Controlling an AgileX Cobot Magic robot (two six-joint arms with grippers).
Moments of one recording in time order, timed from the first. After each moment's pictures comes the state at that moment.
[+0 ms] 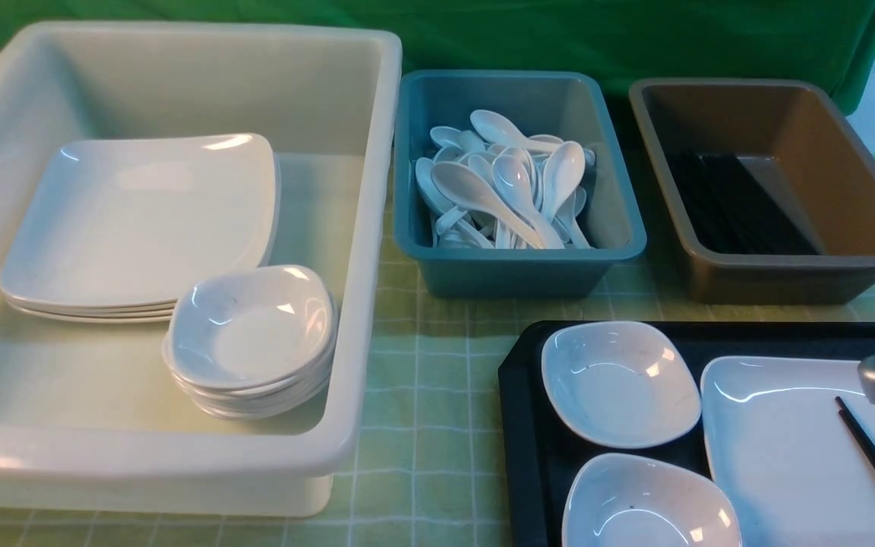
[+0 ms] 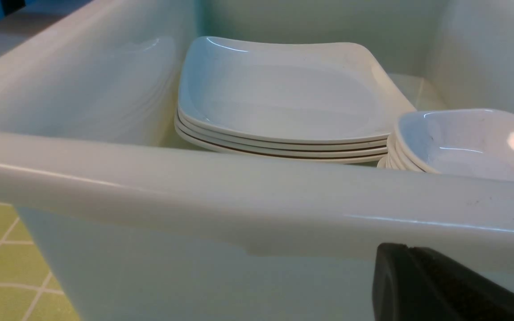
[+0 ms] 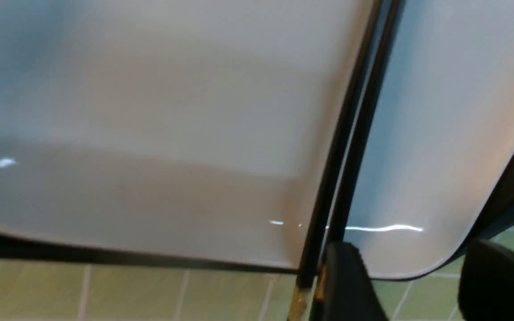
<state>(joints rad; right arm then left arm) 0.15 1.32 -0.78 -0.26 1.09 0.06 0.05 0.00 0.01 0.00 0.22 -0.05</state>
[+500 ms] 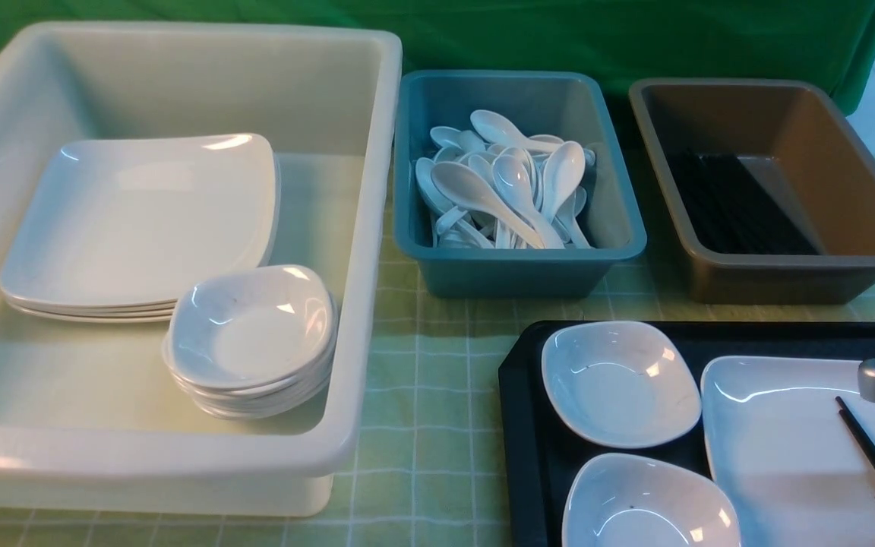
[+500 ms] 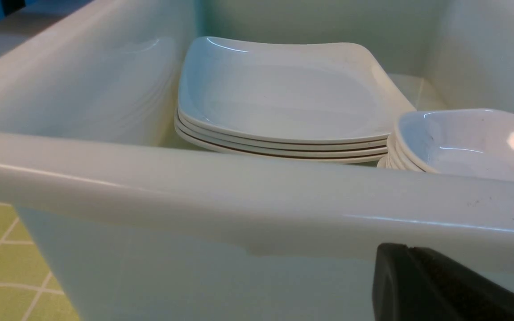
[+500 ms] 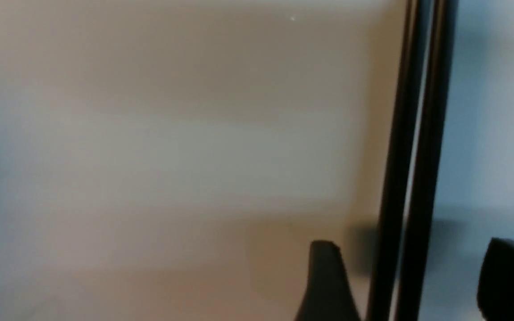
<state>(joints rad) -0.05 1.57 -0.77 -0.07 0.88 -0.07 0.05 0.00 0.01 0.00 0.22 -0.05</state>
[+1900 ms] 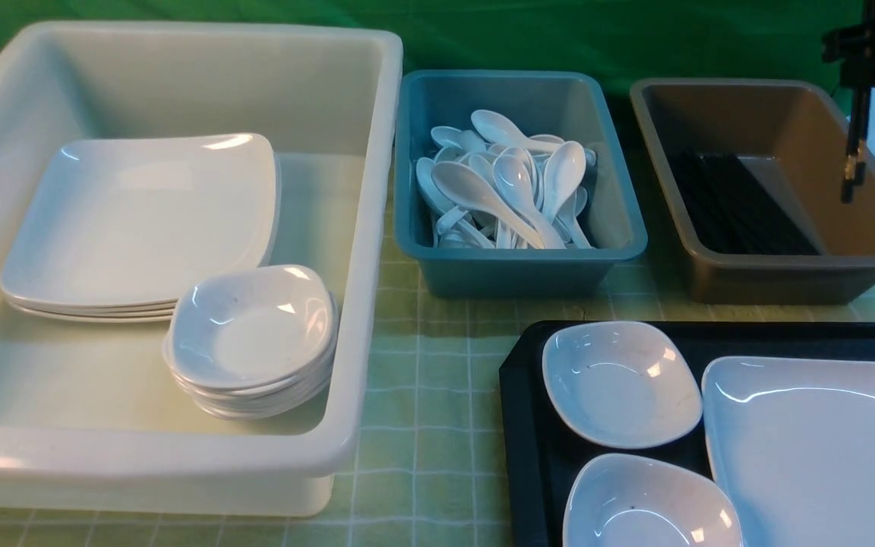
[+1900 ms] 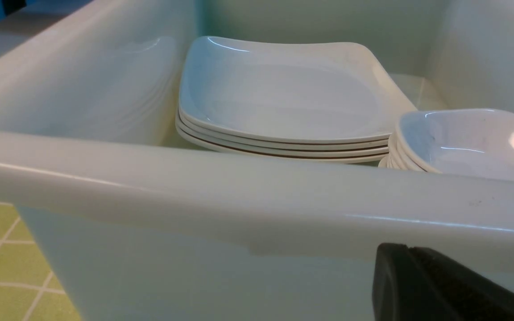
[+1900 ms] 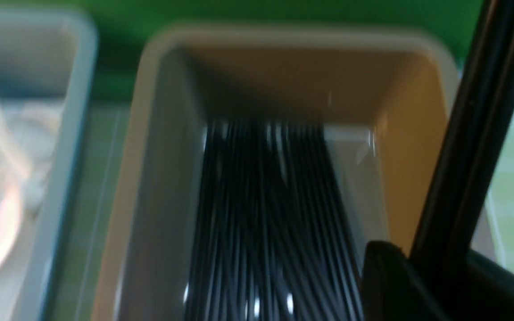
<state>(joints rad) -0.04 1.95 -1.78 0.16 0.61 -0.12 0.05 0.00 0.01 0.00 0.22 -0.05</state>
